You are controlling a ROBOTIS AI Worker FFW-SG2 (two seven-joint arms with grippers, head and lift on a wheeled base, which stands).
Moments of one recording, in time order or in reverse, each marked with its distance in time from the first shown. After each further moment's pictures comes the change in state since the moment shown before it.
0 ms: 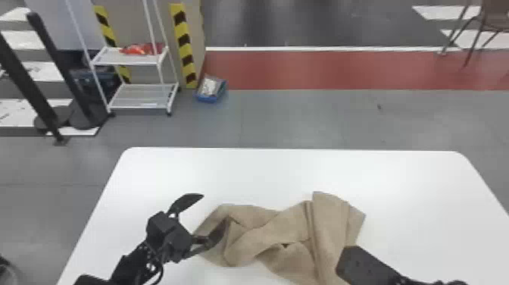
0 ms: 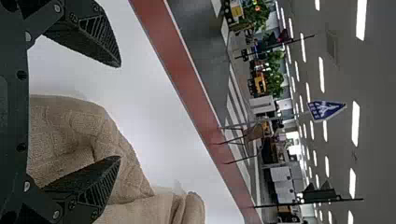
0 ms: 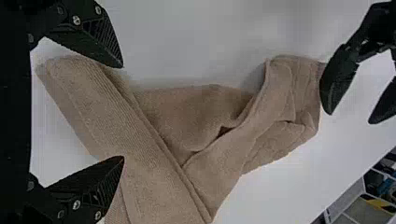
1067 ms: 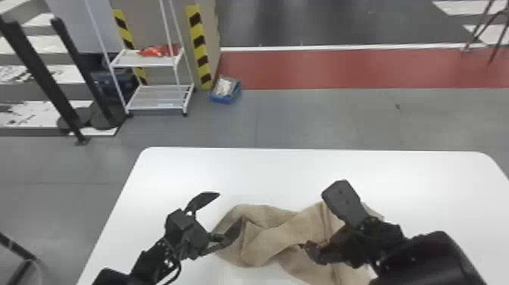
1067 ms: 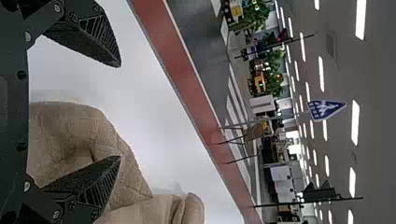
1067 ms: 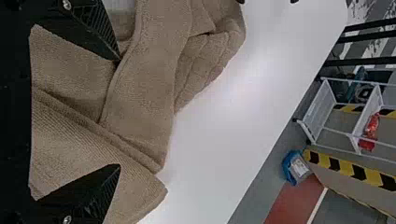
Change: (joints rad) left arm -0.006 0.001 -0.004 0.001 -0.002 0.003 -0.001; right arm -0.323 0.170 0.081 0.236 -0.257 0.275 -0.341
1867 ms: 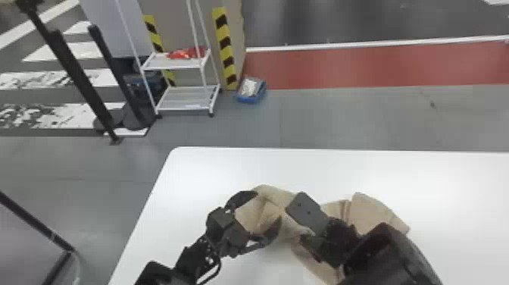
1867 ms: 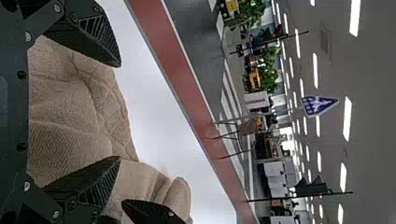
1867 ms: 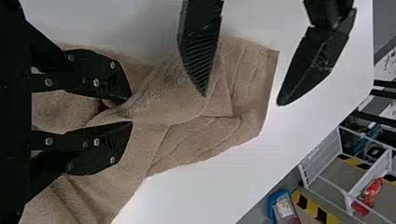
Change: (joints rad) left arm -0.010 -0.031 -0.035 0.000 -0.007 0.000 0.014; right arm -0.155 0.022 0.256 0.249 0.018 -0.026 -0.146
